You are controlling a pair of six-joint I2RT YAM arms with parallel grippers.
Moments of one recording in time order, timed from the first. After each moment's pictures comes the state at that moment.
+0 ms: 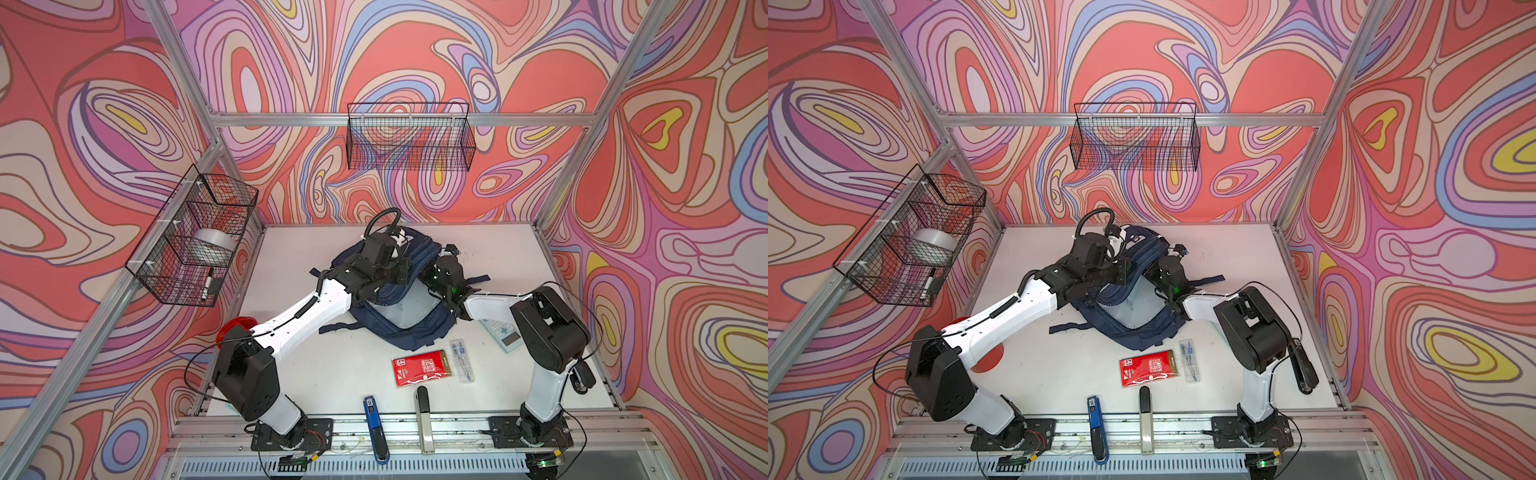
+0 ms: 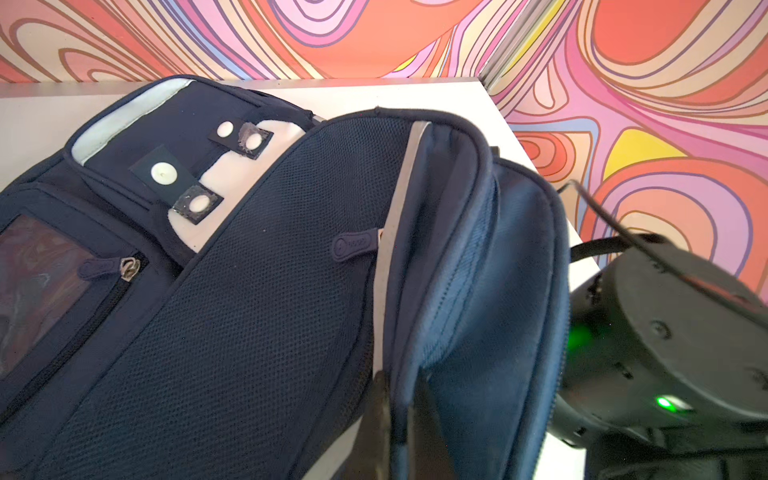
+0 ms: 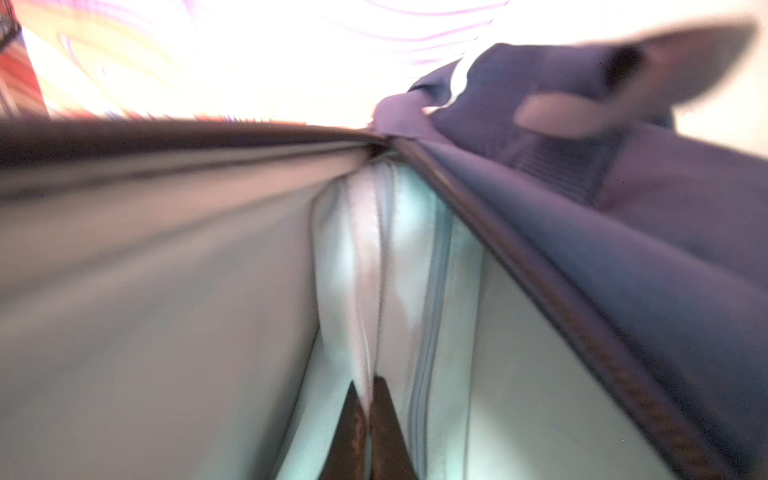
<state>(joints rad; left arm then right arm) -0.66 1.56 1.32 -0.34 0.06 -0.43 0.52 1.90 1.00 0.60 0.03 1.07</state>
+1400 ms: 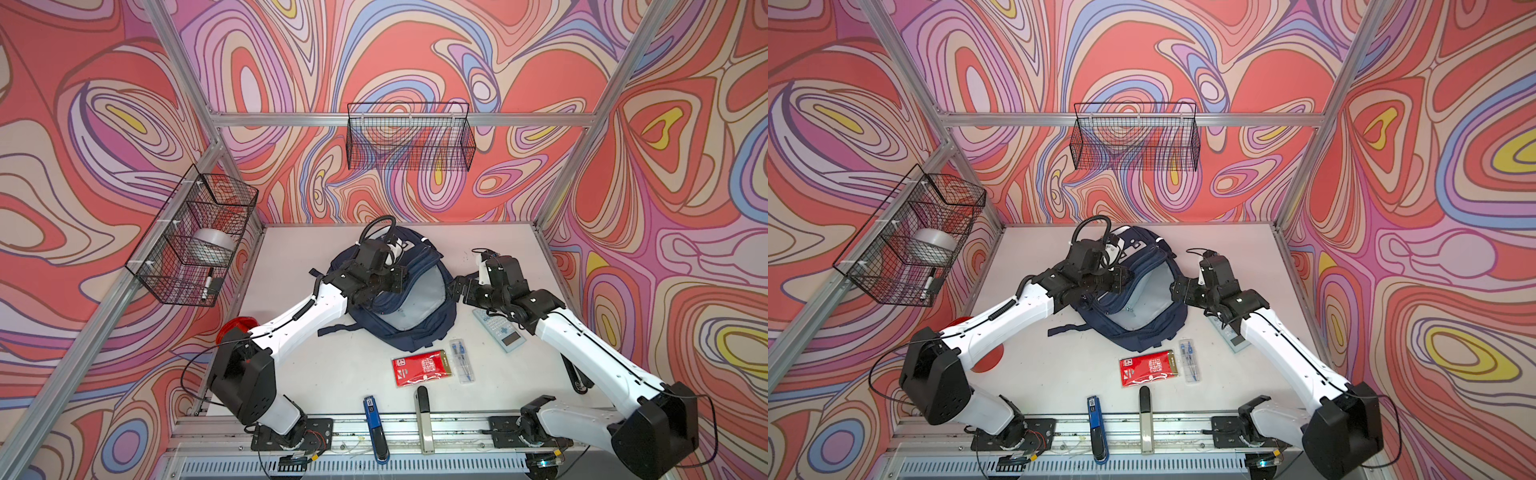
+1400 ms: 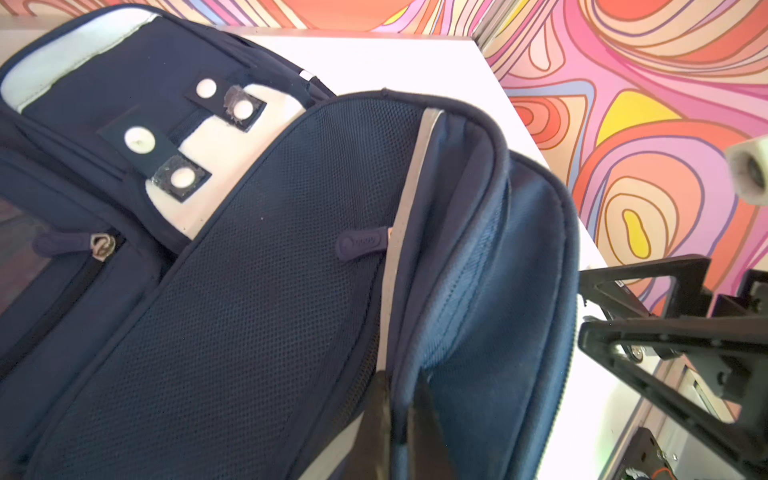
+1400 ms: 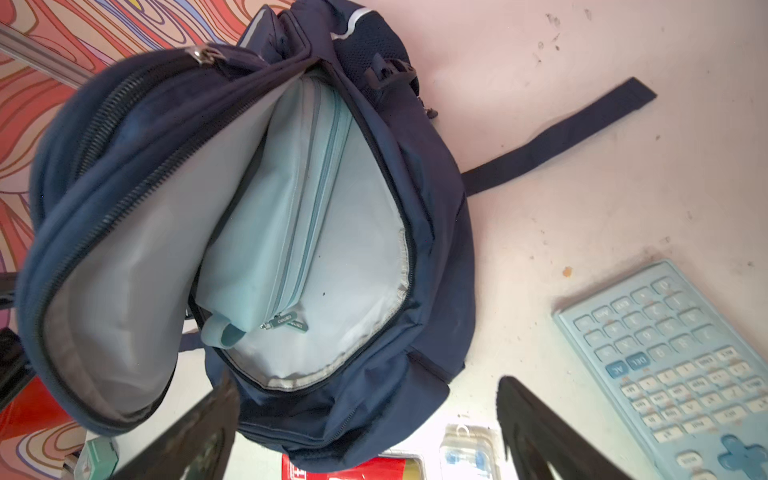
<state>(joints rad) -0.63 1.52 1.20 -0.32 0.17 -0.42 0.40 1.18 0.95 -0.53 -0.10 0.55</state>
